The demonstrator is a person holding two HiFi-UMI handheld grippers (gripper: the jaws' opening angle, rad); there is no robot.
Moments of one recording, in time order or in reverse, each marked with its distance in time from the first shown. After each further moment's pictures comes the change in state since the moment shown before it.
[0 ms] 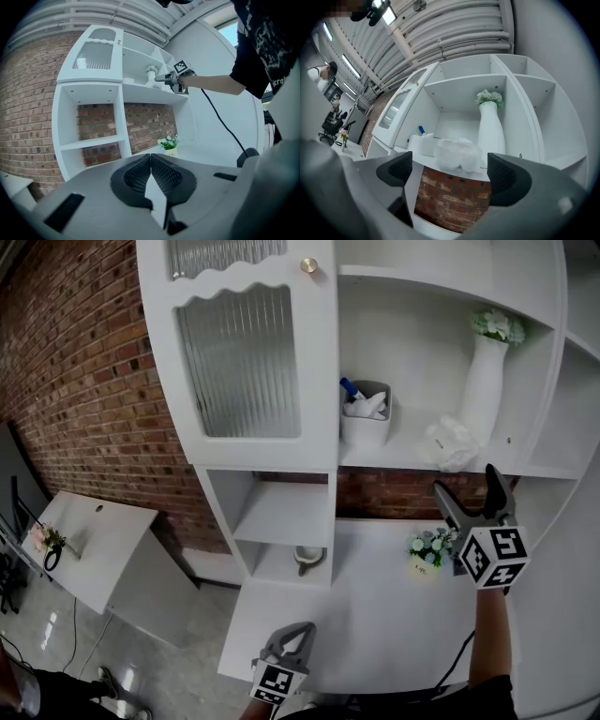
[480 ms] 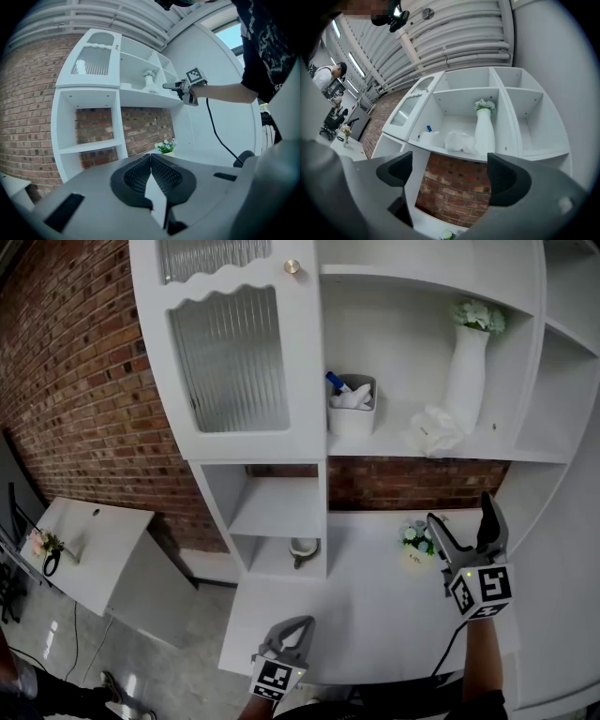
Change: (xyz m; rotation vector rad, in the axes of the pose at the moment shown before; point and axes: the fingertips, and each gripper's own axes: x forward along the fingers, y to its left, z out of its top) left arm -0.010 -0.013 0.012 0.005 -0.042 -0.019; right arm -0.075 0.020 -0.027 -0.041 -0.047 -0.015
